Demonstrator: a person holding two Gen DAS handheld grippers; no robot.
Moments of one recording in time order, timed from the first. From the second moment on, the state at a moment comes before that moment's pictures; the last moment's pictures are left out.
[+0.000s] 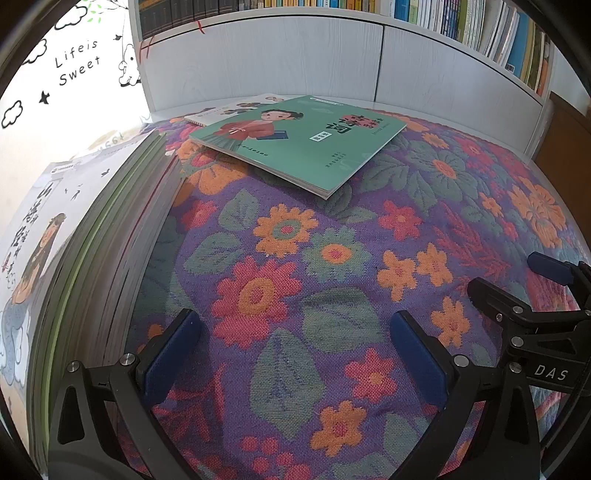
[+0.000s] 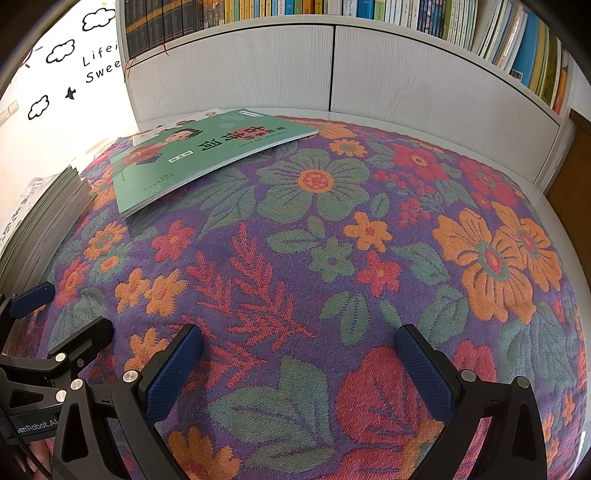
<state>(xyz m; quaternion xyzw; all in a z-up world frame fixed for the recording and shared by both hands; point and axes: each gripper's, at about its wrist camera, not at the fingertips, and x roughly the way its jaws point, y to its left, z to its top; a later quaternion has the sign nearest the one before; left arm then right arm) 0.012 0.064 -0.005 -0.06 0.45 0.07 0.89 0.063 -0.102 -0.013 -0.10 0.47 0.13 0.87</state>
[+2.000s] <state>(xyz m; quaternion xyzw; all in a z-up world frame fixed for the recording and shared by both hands) 0.010 0.064 -0.004 -0.06 0.45 0.06 0.89 0.066 -0.098 -0.016 -0.09 0.47 0.13 0.87</state>
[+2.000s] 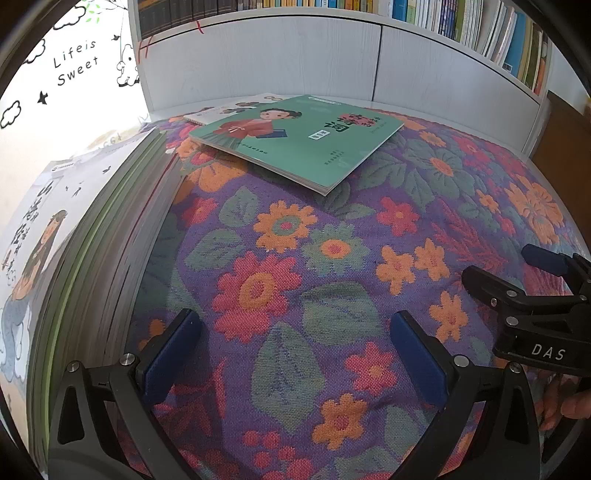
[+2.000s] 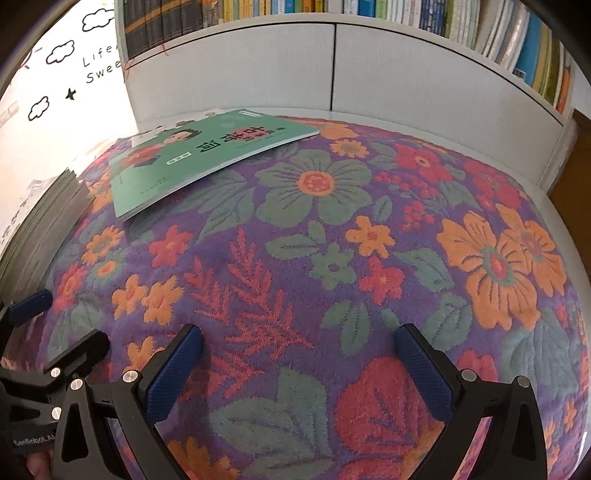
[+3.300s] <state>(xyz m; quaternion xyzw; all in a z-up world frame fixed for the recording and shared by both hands) 0.228 0.147 0.022 -0.06 0.57 0.07 0.82 0.193 -0.037 -0.001 0.06 0.54 0.23 0.81</state>
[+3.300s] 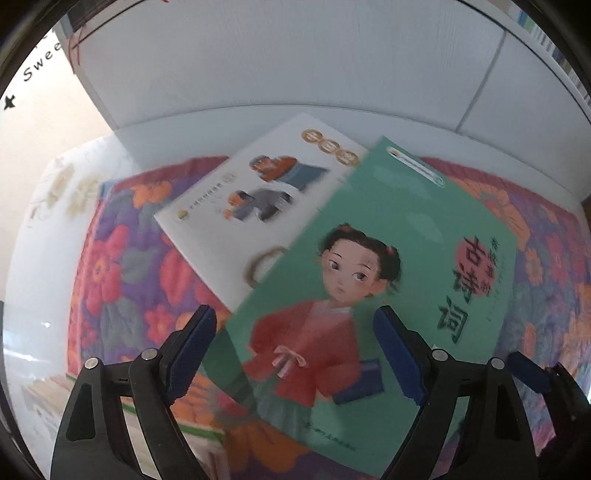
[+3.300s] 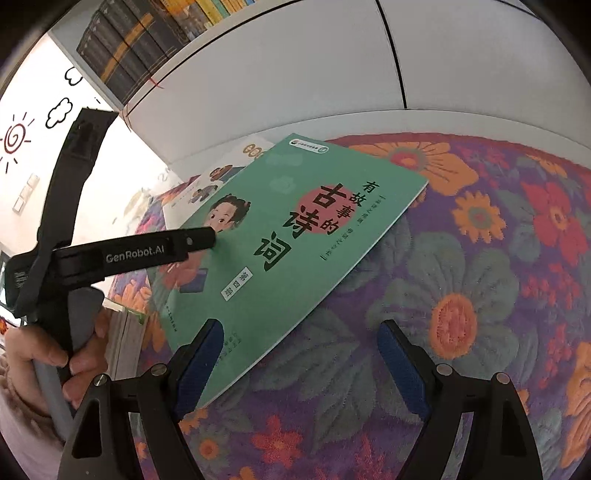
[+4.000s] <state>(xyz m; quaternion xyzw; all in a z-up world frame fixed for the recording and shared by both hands) 0.080 0.018 0.057 -0.11 0.58 -0.13 0.79 0.115 -0.120 0.007 0.08 0.59 0.29 0.75</state>
